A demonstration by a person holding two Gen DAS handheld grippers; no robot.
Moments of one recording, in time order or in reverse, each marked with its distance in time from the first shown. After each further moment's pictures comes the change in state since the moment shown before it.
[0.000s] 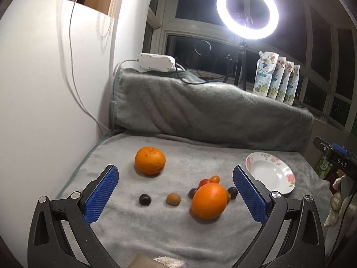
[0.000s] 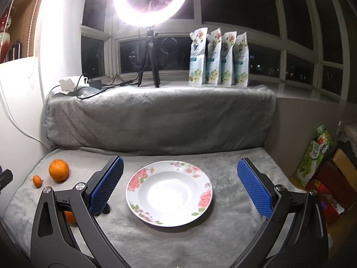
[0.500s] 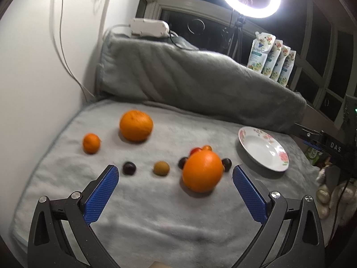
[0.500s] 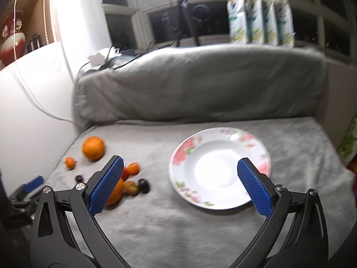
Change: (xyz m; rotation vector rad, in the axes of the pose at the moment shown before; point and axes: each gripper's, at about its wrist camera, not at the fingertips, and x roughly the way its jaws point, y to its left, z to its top) left arm 0.026 0.006 -0.035 -0.052 0.157 -0.119; right arm 0.047 0.026 -0.019 0.036 0.221 0.305
